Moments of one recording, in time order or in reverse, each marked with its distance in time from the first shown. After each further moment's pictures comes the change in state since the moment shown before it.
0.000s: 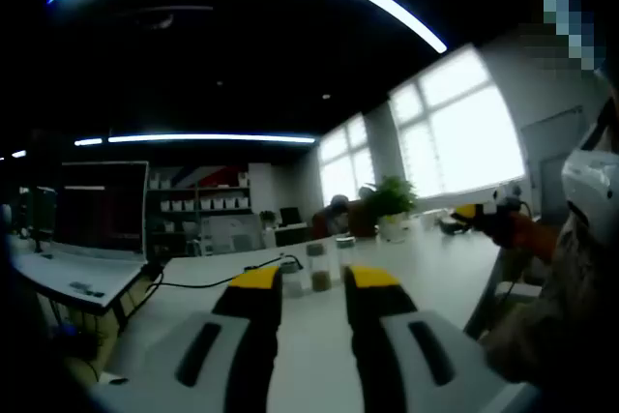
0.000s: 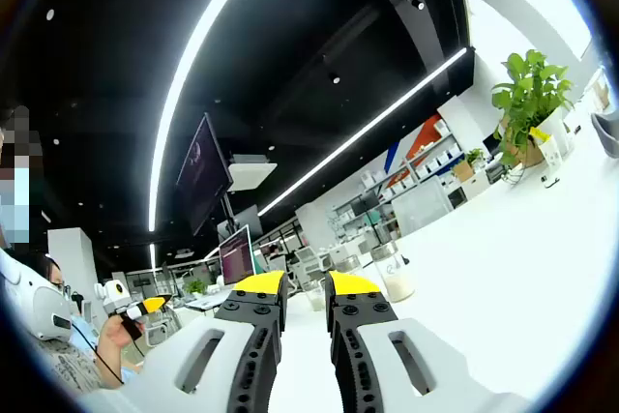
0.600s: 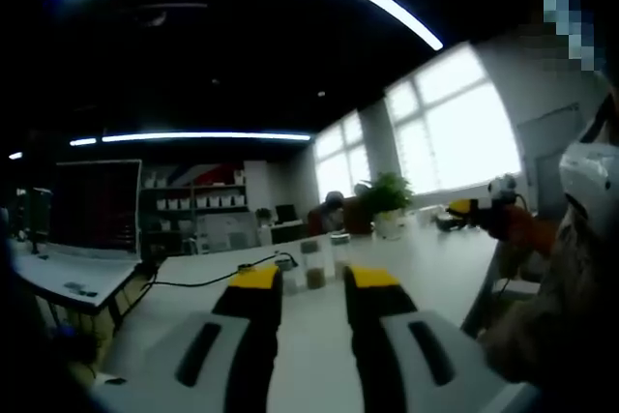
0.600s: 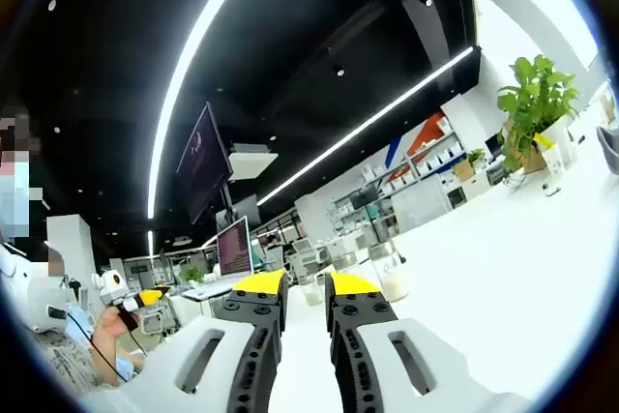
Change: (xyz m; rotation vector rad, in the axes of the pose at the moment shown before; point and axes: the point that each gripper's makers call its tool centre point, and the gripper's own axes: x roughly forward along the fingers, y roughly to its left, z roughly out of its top) left arm 0.008 -0.011 -0.008 0.013 0.025 -0.024; right arm 0.003 -0.001 0.018 -0.081 0.026 -0.009
